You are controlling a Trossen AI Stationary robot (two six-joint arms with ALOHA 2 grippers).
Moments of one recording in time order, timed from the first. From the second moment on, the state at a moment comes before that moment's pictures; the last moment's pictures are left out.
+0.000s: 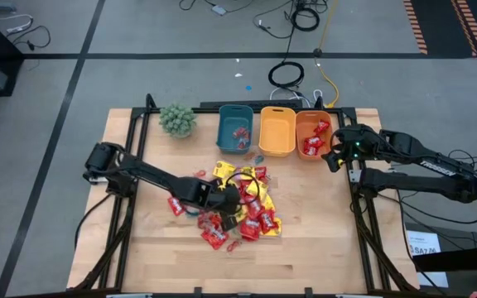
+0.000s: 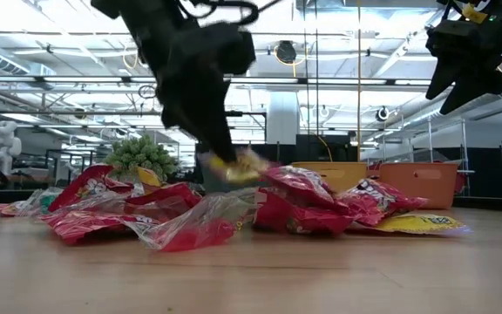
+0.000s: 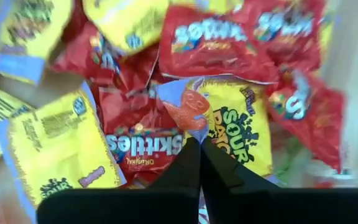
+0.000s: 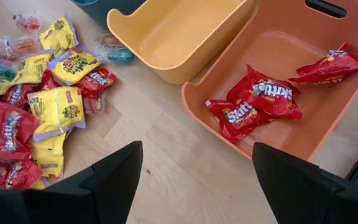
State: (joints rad) left arm -0.25 1.78 1.17 -0.41 -0.18 -0.56; right arm -0.36 0.63 0.77 -1.04 0.13 0.53
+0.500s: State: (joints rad) left arm -0.10 1.55 1.17 -0.30 -0.25 -0.50; right arm -0.36 0.63 0.77 -1.01 0.13 0.56
